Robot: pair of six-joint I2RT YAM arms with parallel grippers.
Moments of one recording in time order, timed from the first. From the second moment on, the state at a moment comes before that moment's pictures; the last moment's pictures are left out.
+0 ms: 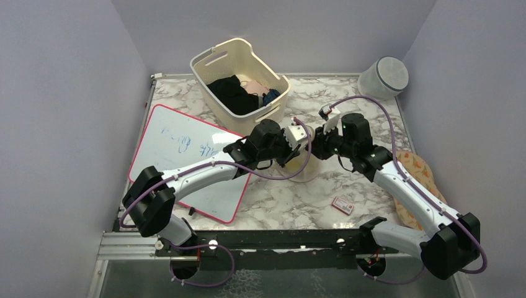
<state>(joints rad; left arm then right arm) -0.89 1.50 1.05 0.02 0.24 0.12 0.45 1.10 0.85 -0.29 -0.30 0.09</state>
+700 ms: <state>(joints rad) -0.89 1.50 1.05 0.01 0.24 0.20 0.45 1.08 0.85 -0.31 -0.05 0.15</state>
